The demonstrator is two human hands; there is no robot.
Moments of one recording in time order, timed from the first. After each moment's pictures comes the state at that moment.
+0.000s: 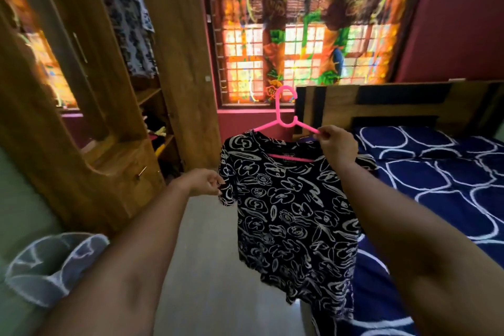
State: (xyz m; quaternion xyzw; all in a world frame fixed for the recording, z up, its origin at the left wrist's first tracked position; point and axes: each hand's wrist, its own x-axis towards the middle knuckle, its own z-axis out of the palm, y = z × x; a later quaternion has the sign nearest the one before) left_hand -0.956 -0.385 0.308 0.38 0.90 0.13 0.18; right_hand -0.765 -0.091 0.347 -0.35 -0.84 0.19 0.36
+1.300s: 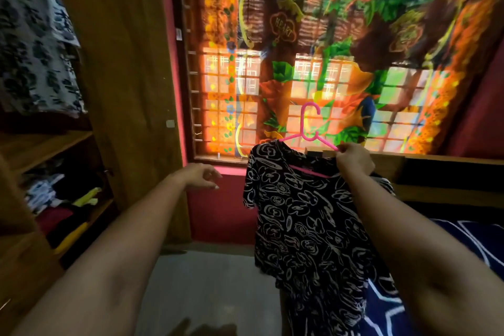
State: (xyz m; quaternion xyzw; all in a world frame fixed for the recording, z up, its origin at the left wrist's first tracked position) left_hand -1.509 0.072 0.327 0.42 0.88 0.19 0.13; right_hand -1.272 0.376 0.375 -0.47 -0.80 0.19 0.33
